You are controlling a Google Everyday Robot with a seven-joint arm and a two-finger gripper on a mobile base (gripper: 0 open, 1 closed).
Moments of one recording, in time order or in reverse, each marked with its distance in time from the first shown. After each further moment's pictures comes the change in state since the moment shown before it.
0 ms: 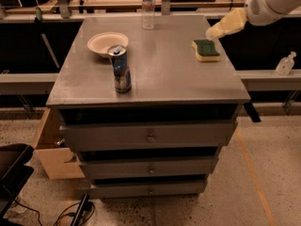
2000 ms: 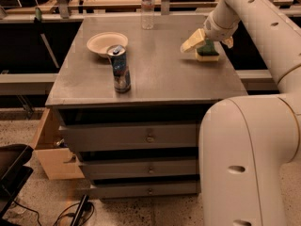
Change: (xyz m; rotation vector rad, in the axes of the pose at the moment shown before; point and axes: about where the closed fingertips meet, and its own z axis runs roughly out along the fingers) arm 0.001 0.006 0.174 -0.028 0.283 0.199
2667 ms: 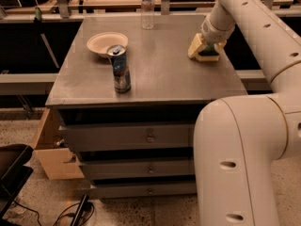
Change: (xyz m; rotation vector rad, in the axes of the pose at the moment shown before) arm 0.003 0.002 0.013 0.007 0.039 -0.008
